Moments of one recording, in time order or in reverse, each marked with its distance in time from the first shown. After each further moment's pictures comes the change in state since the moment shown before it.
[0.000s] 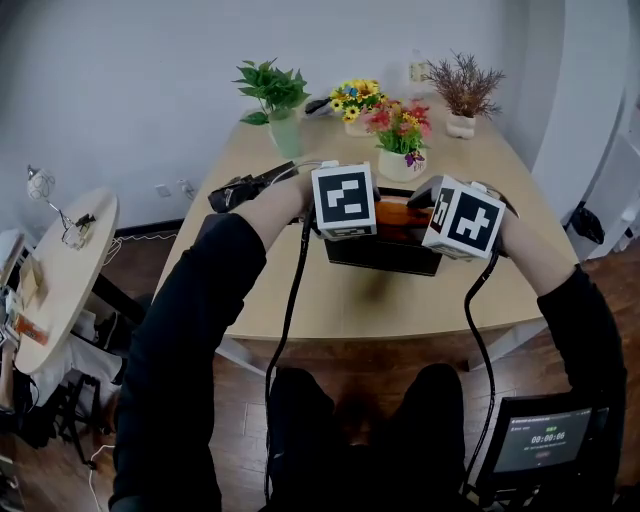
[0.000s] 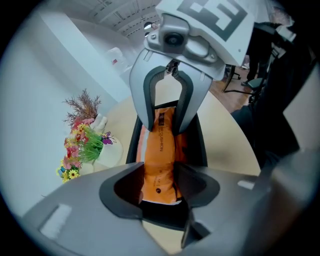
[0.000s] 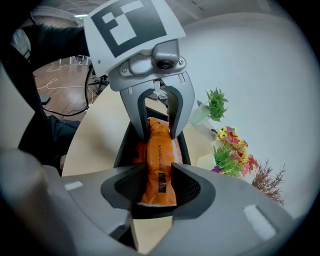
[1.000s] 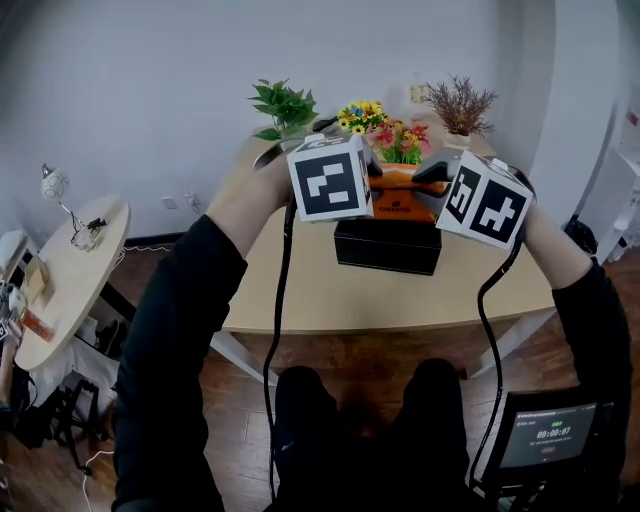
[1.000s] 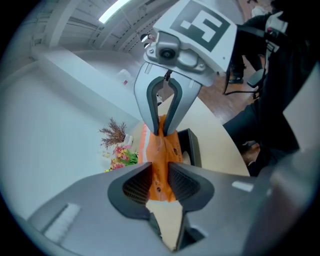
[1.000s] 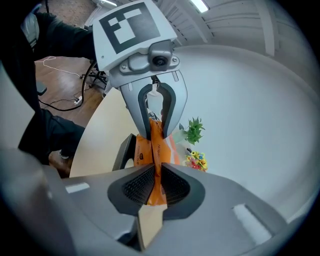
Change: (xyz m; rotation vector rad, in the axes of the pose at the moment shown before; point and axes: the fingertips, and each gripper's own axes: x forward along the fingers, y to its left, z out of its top) left arm -0.116 0.018 0.039 0.119 -0.093 0.273; right arm -0.092 -0.030 0.059 -0.136 -0.082 -0.259
